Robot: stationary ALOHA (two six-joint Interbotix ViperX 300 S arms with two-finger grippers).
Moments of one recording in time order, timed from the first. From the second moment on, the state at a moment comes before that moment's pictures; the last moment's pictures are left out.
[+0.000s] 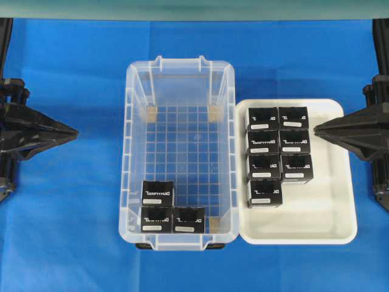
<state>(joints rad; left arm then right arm) 0.00 -0.97 1.17 0.00 -0.29 0.00 0.00 -0.96 1.16 0.00 -0.29 0.00</state>
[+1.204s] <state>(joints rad) 0.00 -1.02 1.09 0.01 0.13 -0.04 0.03 0.02 0.09 0.10 0.90 0.12</state>
